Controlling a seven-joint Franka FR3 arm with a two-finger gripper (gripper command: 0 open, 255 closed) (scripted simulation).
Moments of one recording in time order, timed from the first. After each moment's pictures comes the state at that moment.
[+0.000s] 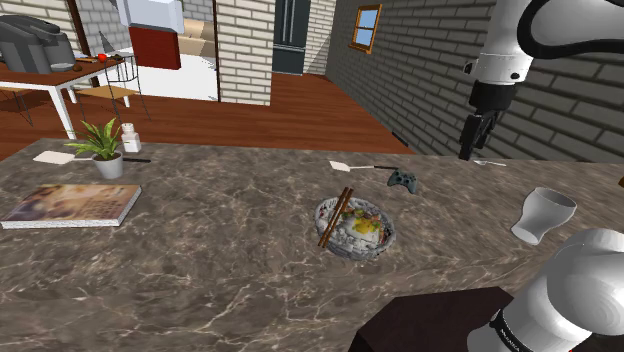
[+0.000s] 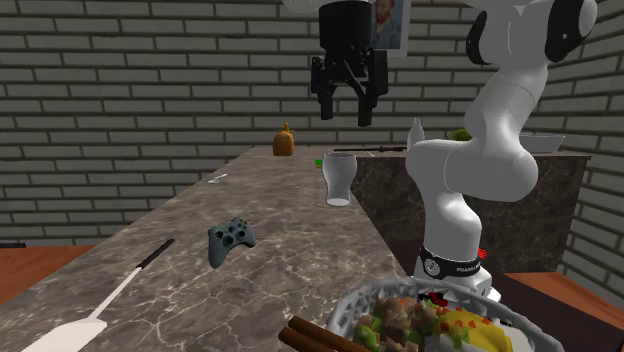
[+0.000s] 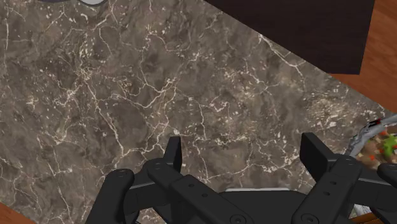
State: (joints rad) arm -0.02 -0.77 -0.01 -2.33 -0.11 1.47 -0.11
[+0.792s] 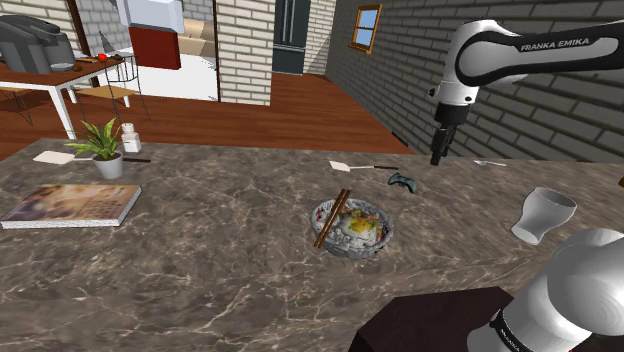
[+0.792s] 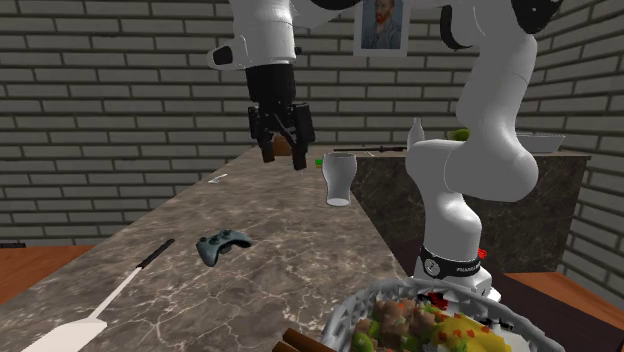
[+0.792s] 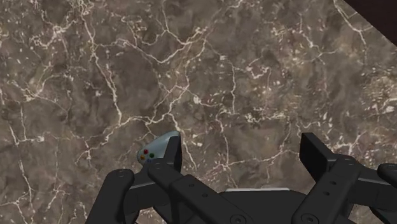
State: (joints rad) arm -0.01 -0.46 -0.19 -2.29 -0.14 1.70 -0.37
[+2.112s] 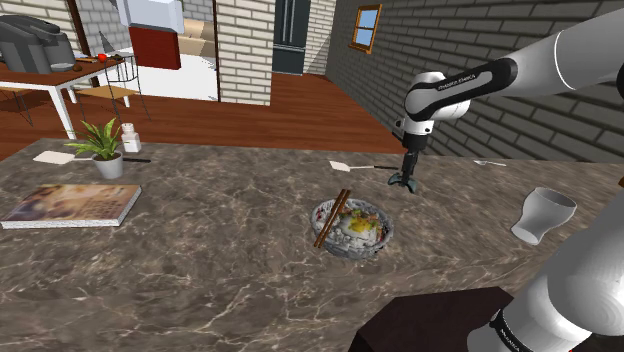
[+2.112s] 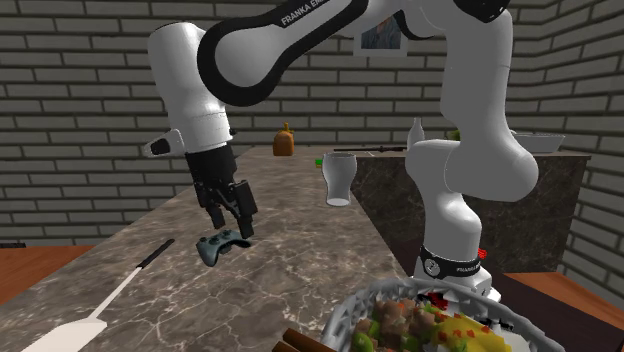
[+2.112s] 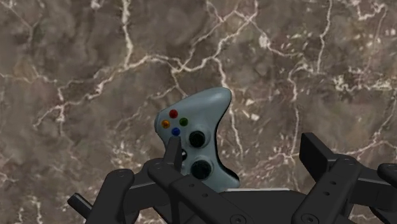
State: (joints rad) arm 0.00 -0.02 -0.30 -2.18 -0.03 1.97 -0.66
